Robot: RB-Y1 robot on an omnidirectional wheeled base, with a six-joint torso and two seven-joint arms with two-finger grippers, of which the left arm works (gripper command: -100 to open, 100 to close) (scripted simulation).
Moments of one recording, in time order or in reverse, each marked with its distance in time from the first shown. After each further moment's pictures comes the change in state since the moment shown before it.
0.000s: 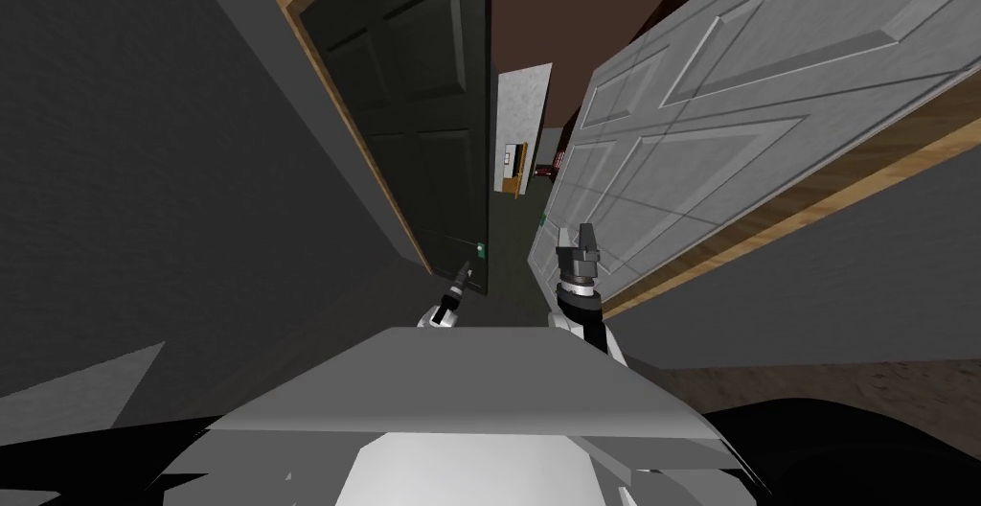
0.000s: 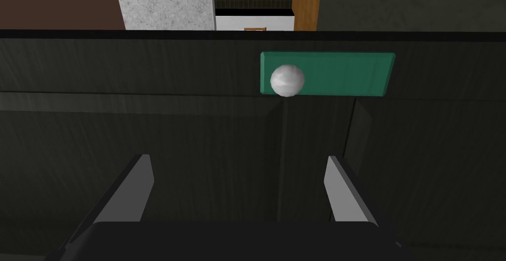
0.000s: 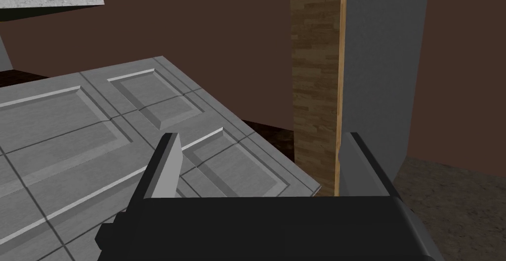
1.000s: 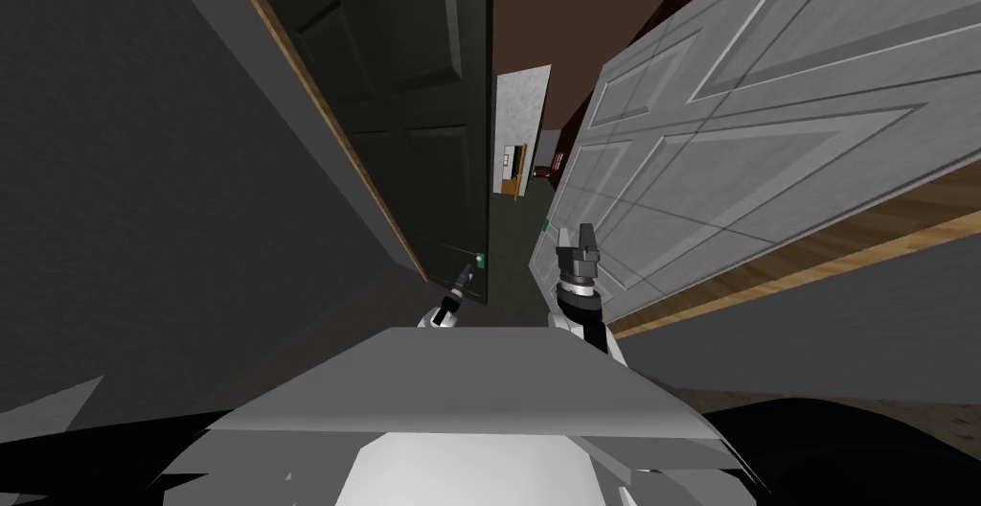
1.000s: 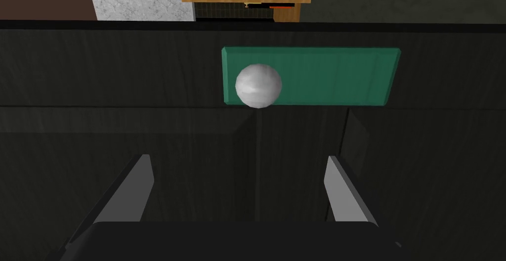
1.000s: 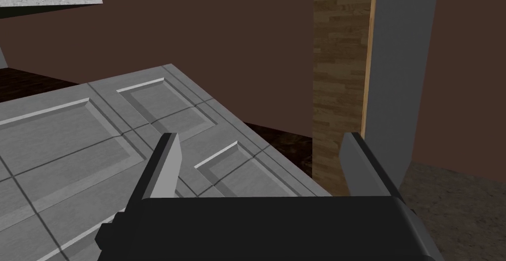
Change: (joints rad) arm -0.048 0.000 -0.014 0.128 0.001 -0.017 0.020
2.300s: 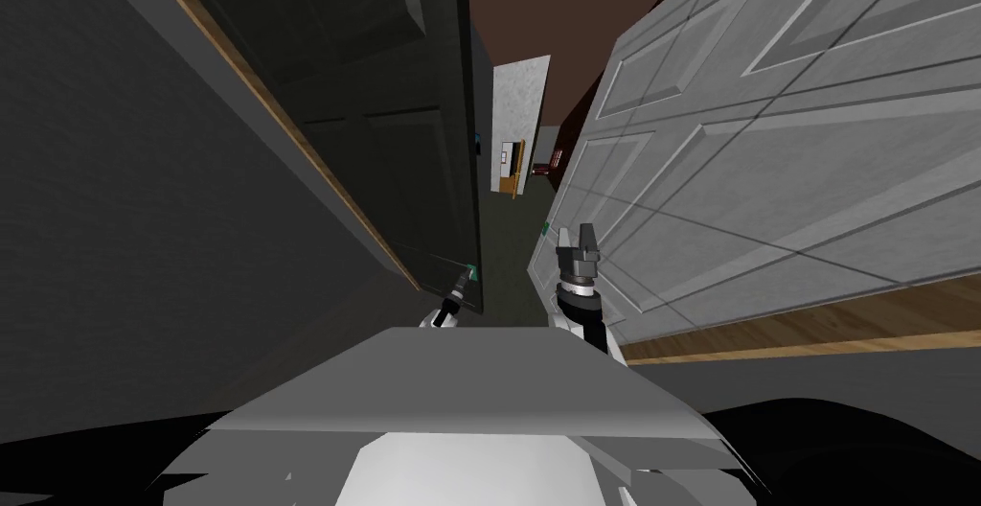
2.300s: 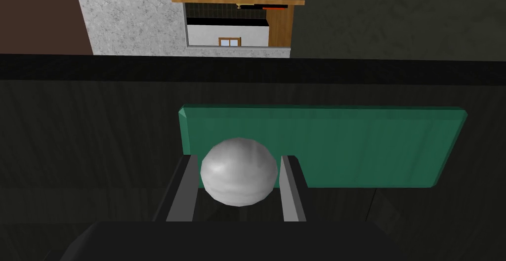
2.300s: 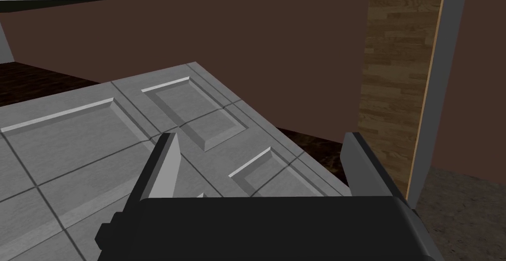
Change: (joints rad) arm 0.010 -0.014 0.010 0.012 0.005 -0.009 -0.011
